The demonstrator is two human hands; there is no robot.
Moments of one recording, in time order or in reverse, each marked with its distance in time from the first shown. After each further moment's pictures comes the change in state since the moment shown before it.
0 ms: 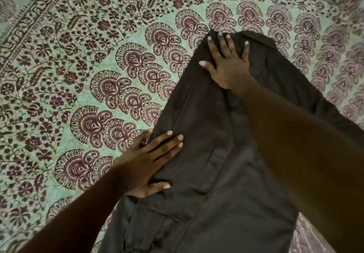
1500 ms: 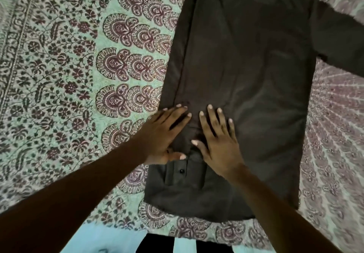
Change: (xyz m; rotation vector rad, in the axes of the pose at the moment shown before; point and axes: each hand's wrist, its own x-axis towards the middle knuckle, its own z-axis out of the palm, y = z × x) left_hand -0.124 0.054 0.025 -0.125 -0.058 0.148; right_hand -0.427 -0.198 0.093 0.207 -0.063 0.130
